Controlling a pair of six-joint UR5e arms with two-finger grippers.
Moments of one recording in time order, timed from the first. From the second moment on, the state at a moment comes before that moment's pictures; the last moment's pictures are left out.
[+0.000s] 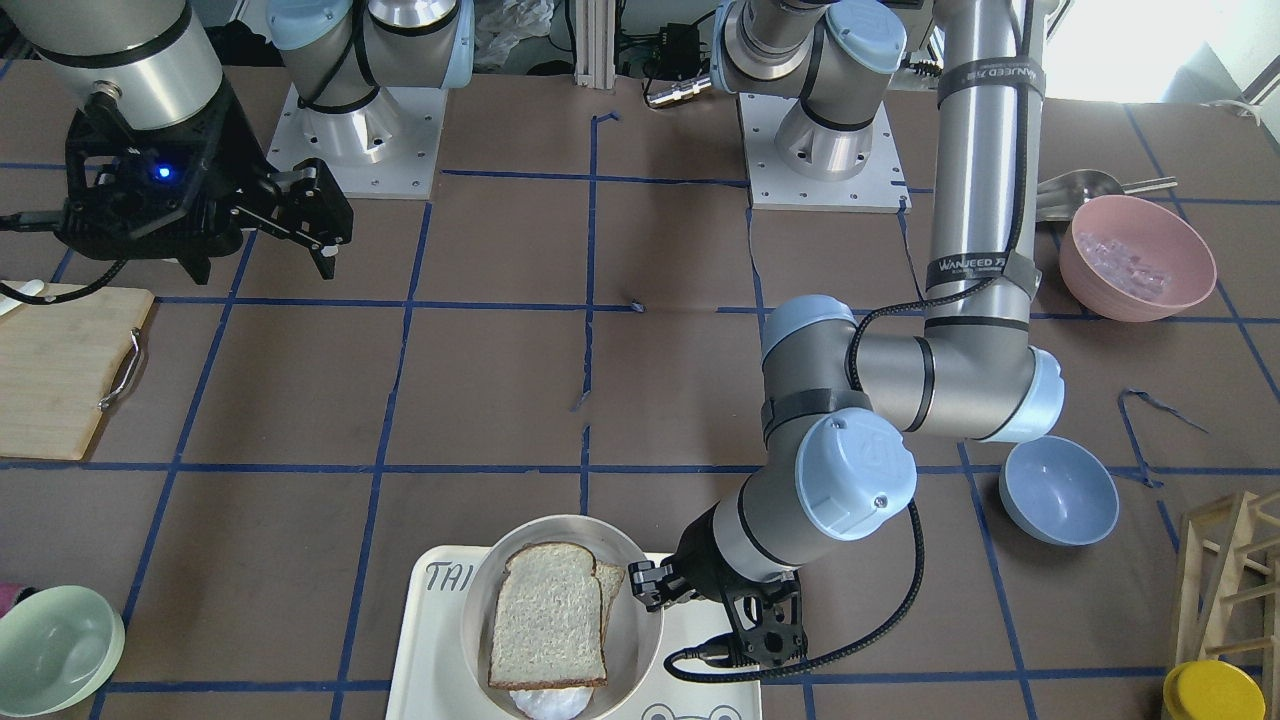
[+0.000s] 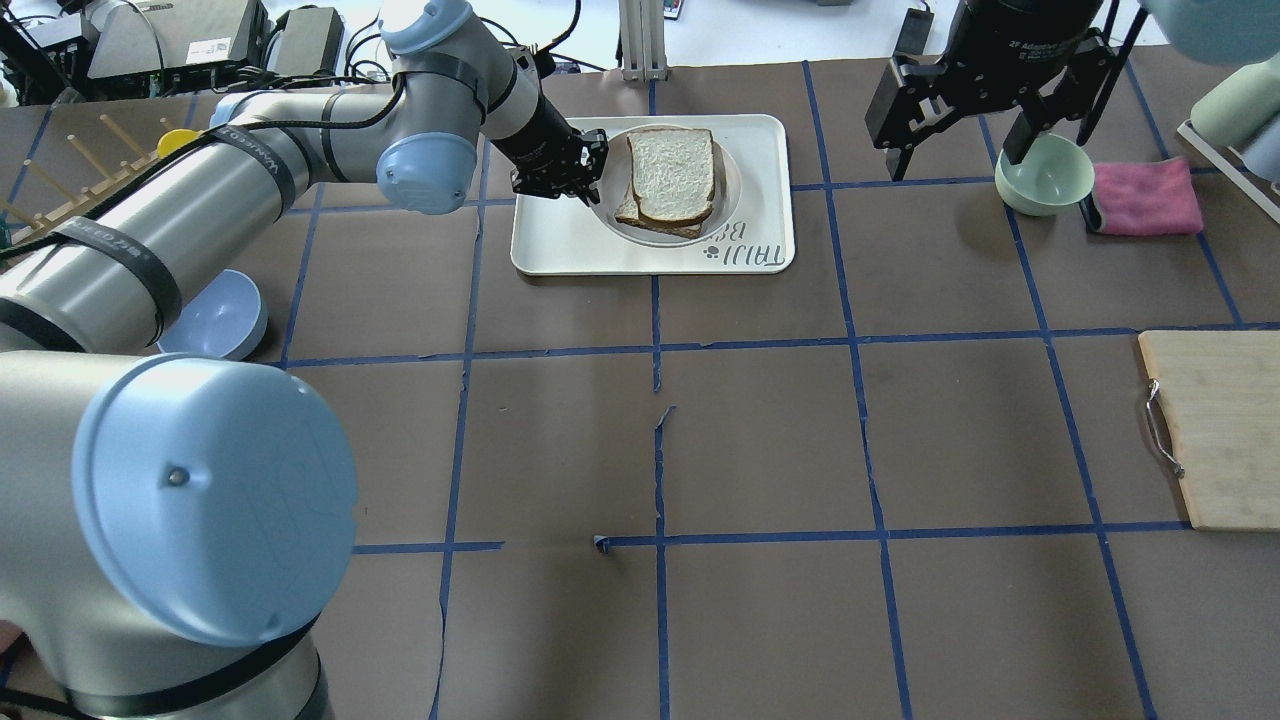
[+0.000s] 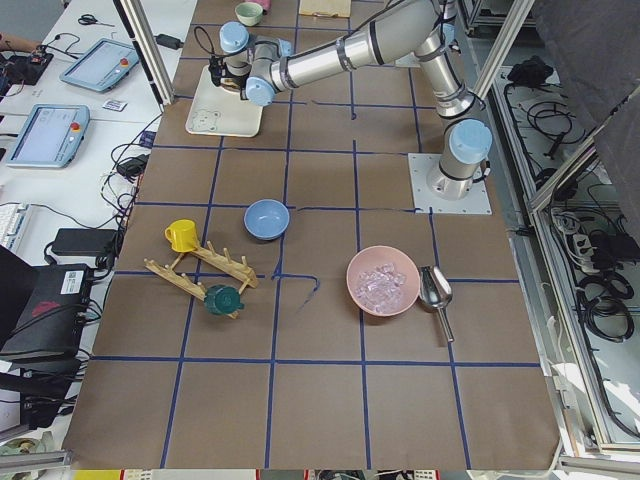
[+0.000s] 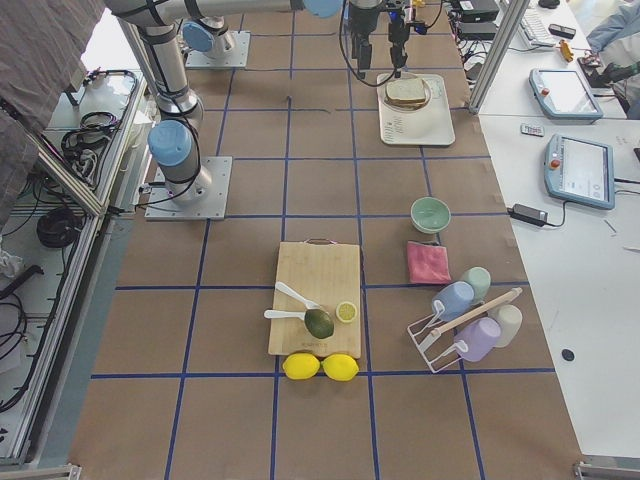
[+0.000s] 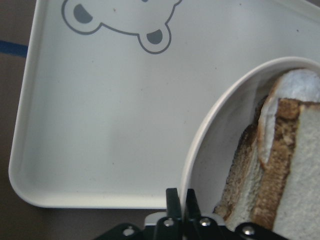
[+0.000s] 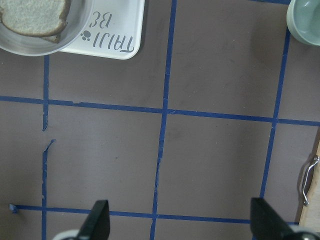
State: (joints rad) left arm -1.67 -2.27 -1.32 -0.99 1.21 -0.28; right arm 1.58 -1.48 1.40 -1.50 -1.60 -0.09
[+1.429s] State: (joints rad) left arm -1.65 -2.32 -1.27 -1.02 1.18 -0.24; right arm 1.58 -1.47 1.41 -1.50 -1.60 -0.09
